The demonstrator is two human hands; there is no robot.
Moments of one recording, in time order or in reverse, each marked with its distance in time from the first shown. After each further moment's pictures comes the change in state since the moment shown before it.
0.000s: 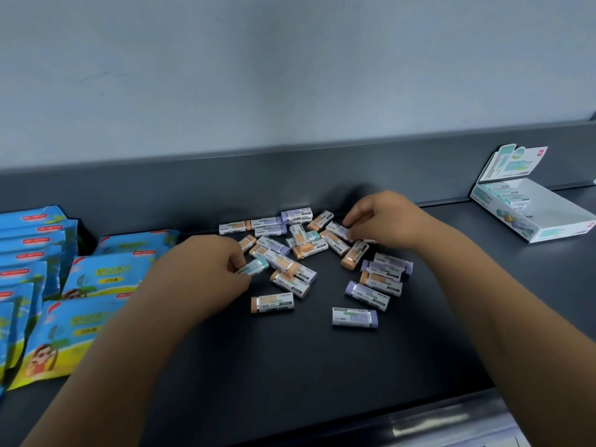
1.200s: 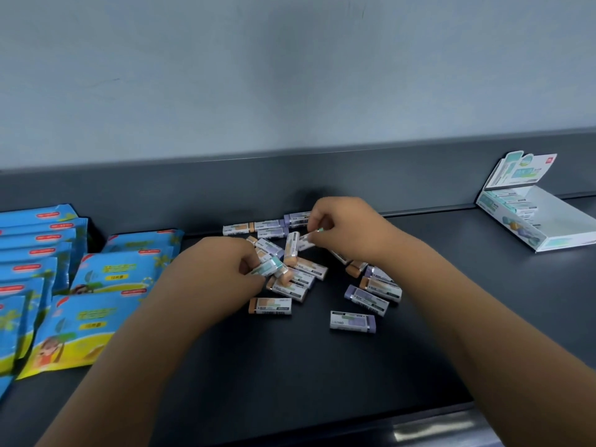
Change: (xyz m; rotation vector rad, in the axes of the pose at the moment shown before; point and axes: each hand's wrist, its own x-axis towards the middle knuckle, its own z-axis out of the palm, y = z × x) left_hand -0.006 0.016 0.002 -0.027 0.030 0.020; right_hand -0.003 -0.043 0.030 -0.101 0.055 -0.314
